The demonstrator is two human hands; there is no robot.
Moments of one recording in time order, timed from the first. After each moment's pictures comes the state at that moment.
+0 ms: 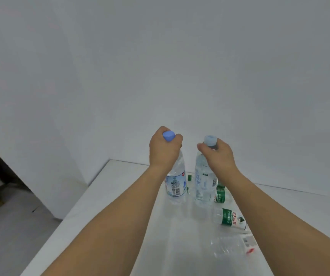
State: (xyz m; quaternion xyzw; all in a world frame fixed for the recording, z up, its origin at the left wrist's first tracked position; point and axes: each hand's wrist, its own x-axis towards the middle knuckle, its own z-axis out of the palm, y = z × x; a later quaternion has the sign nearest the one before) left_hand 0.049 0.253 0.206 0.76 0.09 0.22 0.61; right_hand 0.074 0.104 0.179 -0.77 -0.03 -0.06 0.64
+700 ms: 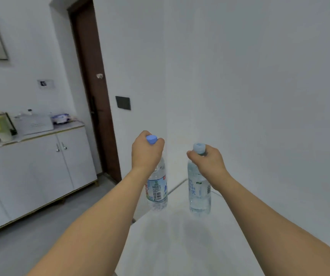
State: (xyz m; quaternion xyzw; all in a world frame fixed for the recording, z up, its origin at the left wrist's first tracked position) left_hand -0.182 0.479 0.312 0.72 0.27 0.44 0.46; right_hand -0.077 0.332 0.287 -0.72 -0.31 0.05 0.62
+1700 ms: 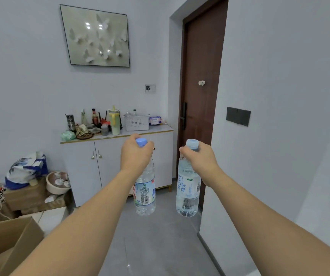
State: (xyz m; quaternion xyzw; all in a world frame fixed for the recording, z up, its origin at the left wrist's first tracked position) left_hand -0.438 0.855 0.322 0.63 0.44 0.55 0.33; right_hand -0.271 0.775 0.317 -0.61 -0.47 0.20 0.61
